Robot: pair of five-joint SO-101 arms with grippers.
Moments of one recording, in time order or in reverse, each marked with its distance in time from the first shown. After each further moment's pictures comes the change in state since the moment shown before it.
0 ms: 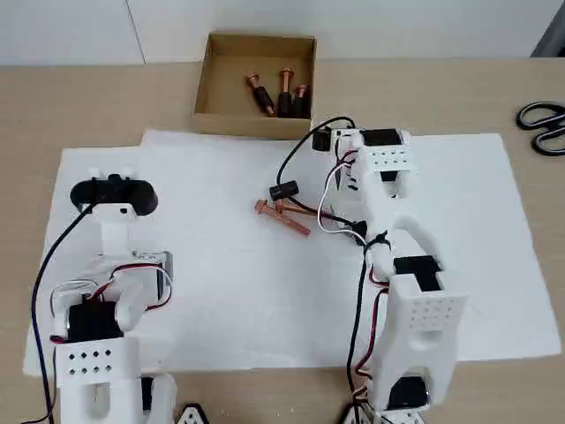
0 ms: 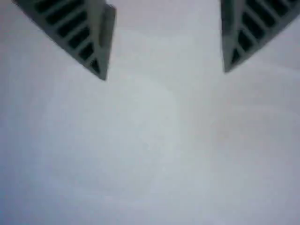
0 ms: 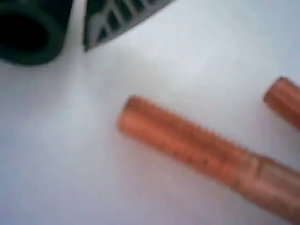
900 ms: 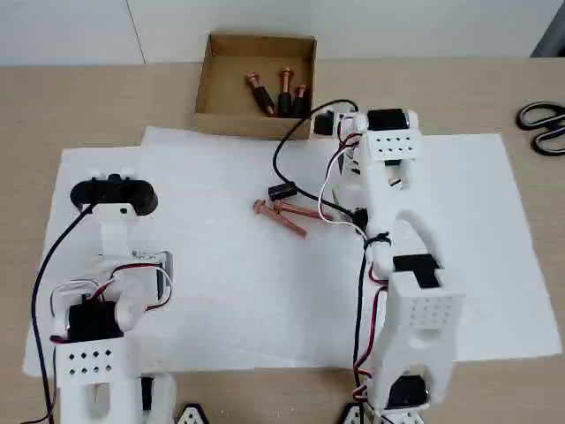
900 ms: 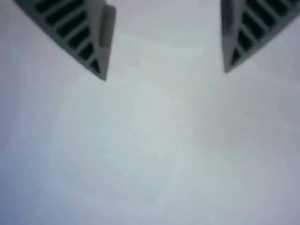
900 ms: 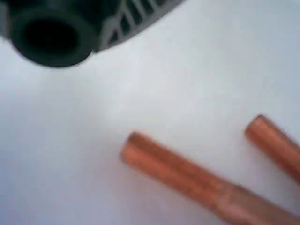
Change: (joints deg) left arm 0.0 0.0 0.0 0.0 0.2; right arm -0.1 -2.3 -12.5 11.3 -0.1
